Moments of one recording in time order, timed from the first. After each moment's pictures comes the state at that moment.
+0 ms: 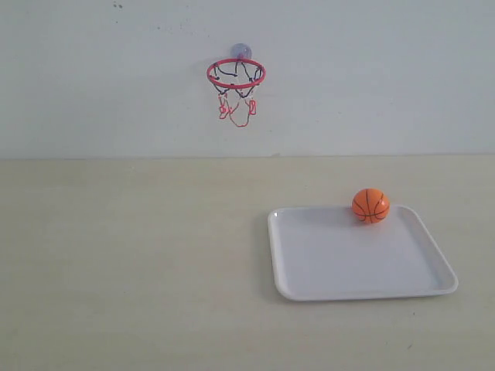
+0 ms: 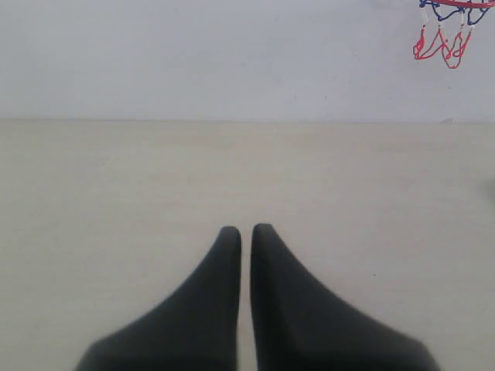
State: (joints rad) left arm 0.02 0.00 0.00 -0.07 0.26 0.04; right arm 0.11 0.00 0.00 0.04 0.25 0.00
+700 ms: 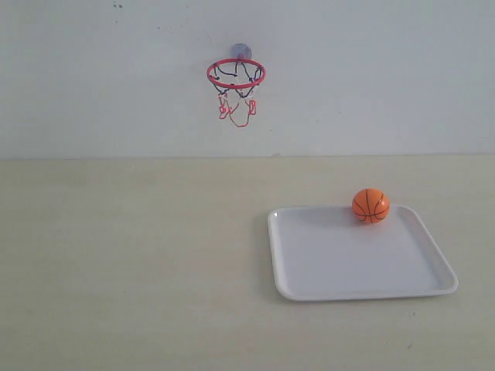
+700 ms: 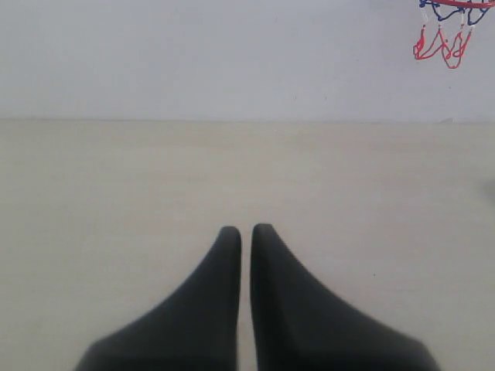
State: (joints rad) left arm 0.02 0.00 0.00 -0.07 0.26 0.04; right arm 0.11 0.01 -0.10 0.07 -0.50 0.05
